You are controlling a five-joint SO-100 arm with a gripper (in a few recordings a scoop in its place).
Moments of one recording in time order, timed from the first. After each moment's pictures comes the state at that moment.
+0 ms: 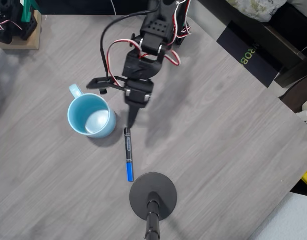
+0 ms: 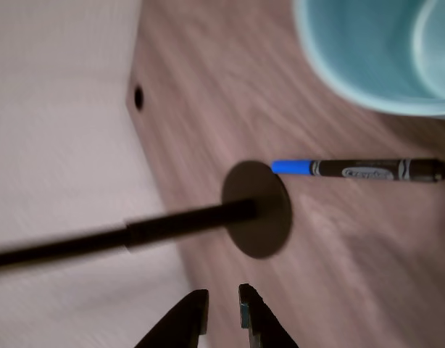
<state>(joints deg) 14.9 112.3 103.2 39.9 -14.9</state>
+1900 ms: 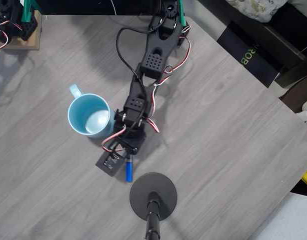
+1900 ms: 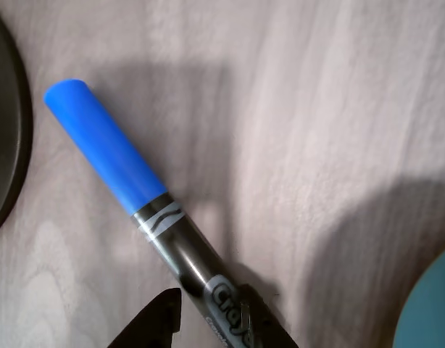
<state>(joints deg) 19.5 12.6 -11.2 88.8 -74.4</state>
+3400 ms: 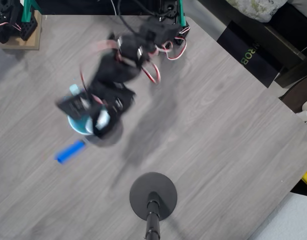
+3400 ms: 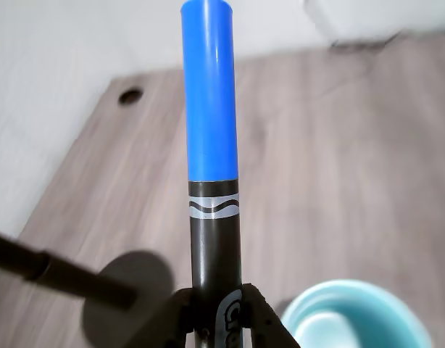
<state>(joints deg) 29.5 53.7 -12.7 90.9 -74.3</state>
